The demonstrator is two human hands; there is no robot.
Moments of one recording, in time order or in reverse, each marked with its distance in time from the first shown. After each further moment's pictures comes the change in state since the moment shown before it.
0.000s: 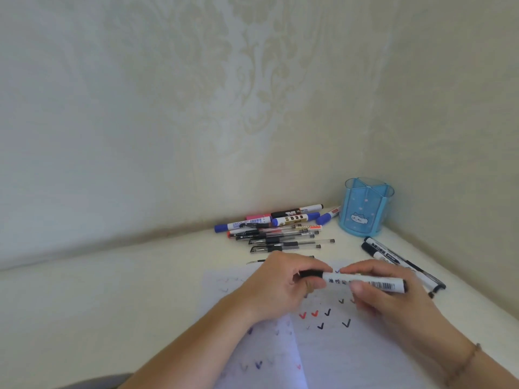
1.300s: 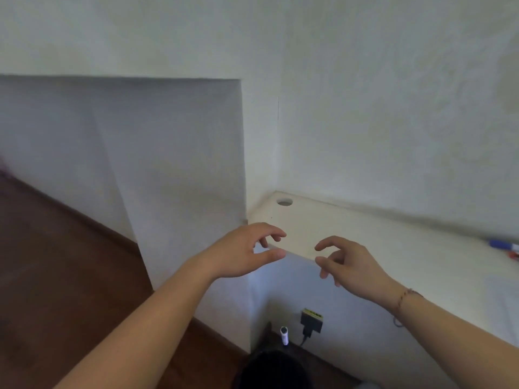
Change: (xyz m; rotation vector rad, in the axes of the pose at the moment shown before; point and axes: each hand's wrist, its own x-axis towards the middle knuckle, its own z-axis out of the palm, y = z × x) left_hand -0.437 0.040 -0.246 0.485 0.398 -0.748; right_hand -0.064 -0.075 0.401 -0.426 -0.861 -0.299
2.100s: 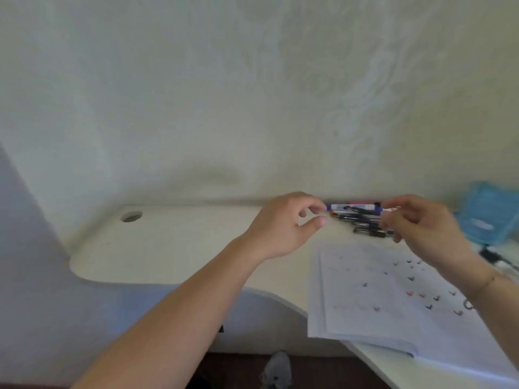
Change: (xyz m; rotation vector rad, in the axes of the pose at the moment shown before) left_hand 0.181 0.250 0.169 -0.221 0.003 0.515; right_hand -0.163 0.153 -0.239 0.050 0.804 0.314
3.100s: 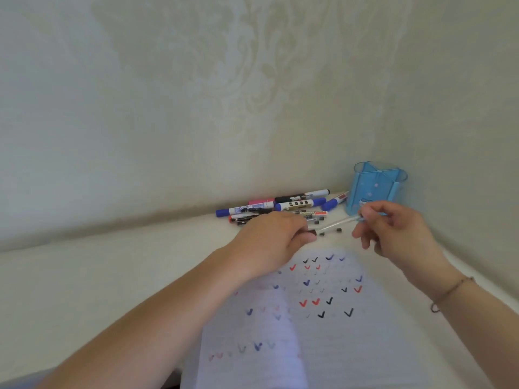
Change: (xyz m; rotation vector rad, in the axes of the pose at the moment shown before) left_hand 0.091 0.062 0.131 0.257 -0.323 0.241; right_hand 0.005 0.090 -0.093 0.180 0.197 0.260
